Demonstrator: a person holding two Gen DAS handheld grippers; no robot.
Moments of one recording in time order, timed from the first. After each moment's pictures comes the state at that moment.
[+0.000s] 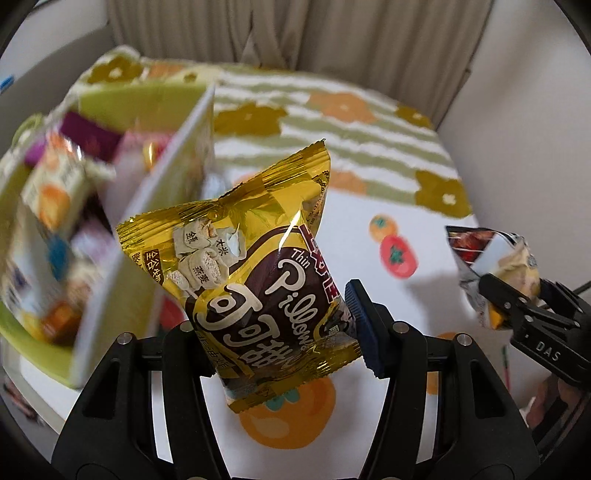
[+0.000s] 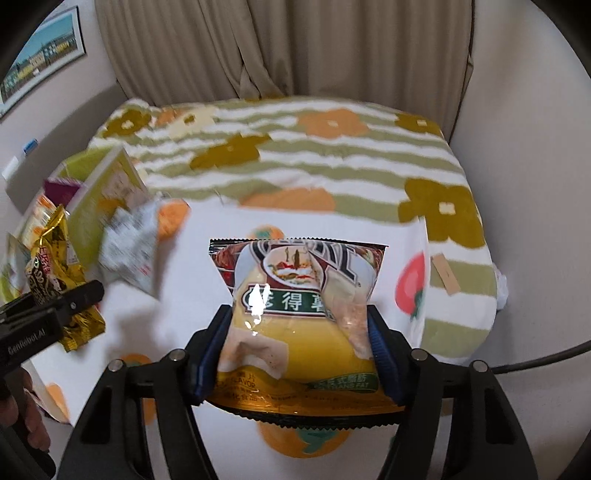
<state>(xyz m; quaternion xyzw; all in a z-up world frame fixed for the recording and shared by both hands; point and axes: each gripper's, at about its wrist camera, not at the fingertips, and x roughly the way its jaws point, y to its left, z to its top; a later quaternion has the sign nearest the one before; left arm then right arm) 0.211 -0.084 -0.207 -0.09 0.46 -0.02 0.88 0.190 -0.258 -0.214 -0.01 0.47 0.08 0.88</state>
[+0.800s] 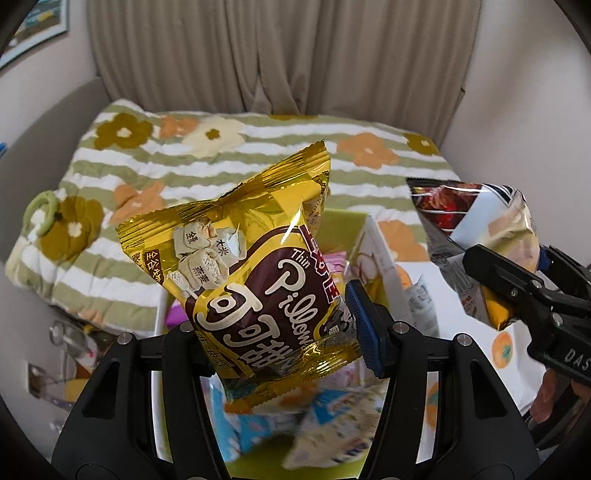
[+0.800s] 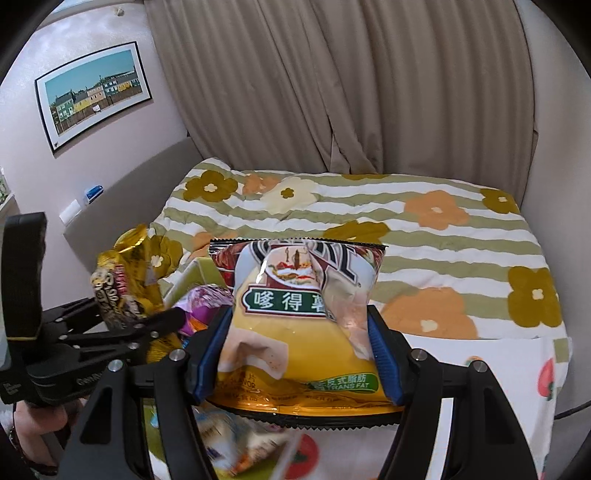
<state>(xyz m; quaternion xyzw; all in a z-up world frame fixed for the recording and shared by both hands) 0.277 0.161 -0.111 -0.02 0.44 -0.07 0.90 0.241 0.008 -0.101 0.04 0.37 0.16 0.91</state>
